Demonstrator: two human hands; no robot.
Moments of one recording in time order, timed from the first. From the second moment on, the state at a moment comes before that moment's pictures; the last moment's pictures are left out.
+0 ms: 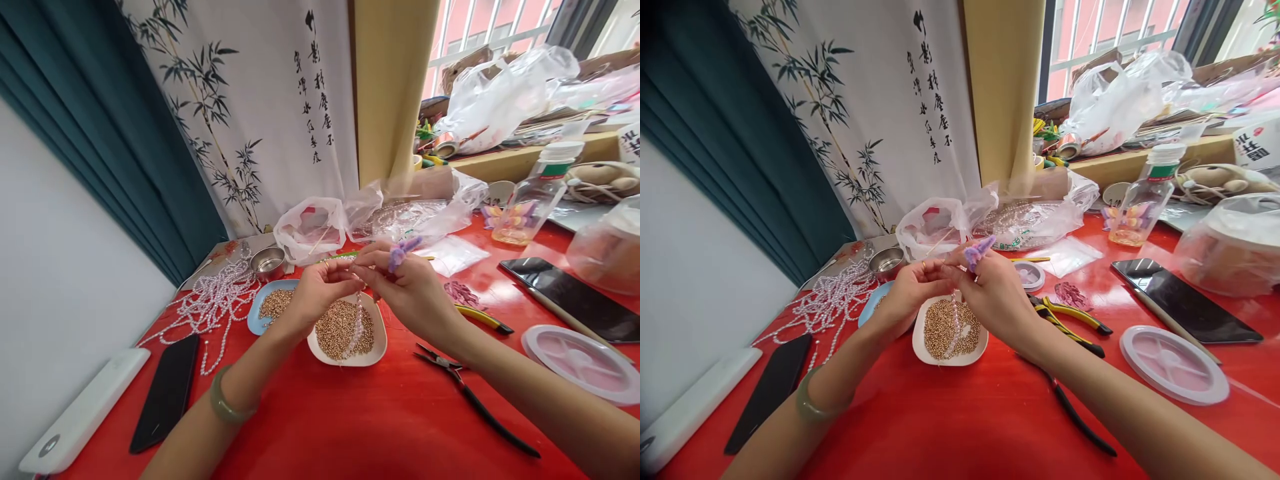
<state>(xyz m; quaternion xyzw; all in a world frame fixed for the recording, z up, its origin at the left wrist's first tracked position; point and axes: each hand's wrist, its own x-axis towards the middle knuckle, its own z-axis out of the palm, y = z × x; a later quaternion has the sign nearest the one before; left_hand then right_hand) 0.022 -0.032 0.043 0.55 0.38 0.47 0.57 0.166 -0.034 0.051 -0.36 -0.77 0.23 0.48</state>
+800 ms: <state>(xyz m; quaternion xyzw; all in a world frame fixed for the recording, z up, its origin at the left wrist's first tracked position) 0.023 -0.010 0.057 0.39 0.31 0.62 0.60 0.182 -0.049 0.004 -0.19 -0.39 0.85 0.31</state>
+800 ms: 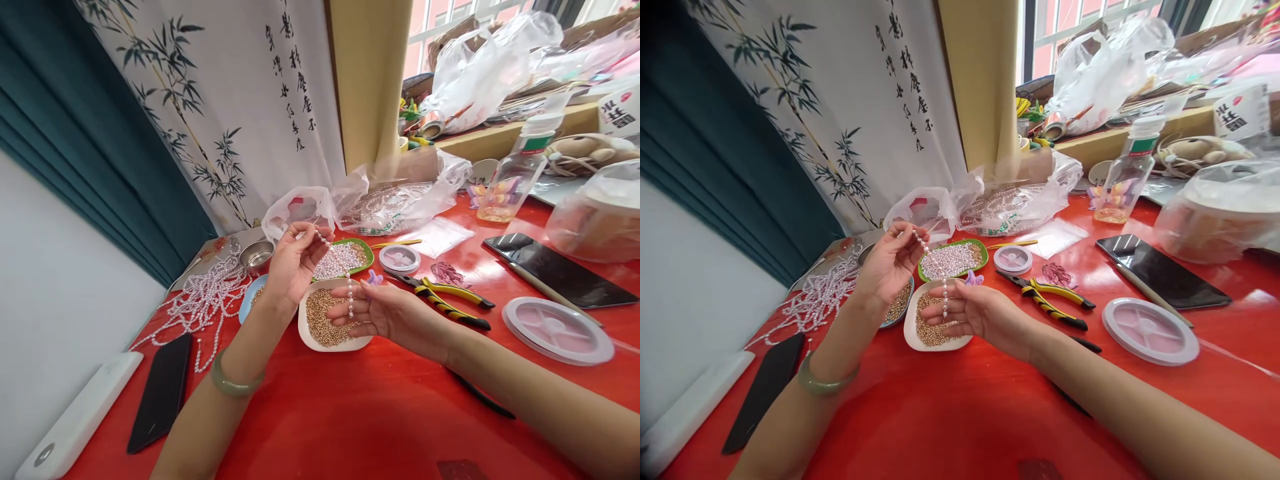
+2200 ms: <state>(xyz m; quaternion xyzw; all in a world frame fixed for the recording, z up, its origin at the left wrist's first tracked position) -0.010 -0.021 0.079 0.43 0.32 0.64 0.55 0.188 -0.054 0.021 -0.30 -0.48 0.75 0.35</state>
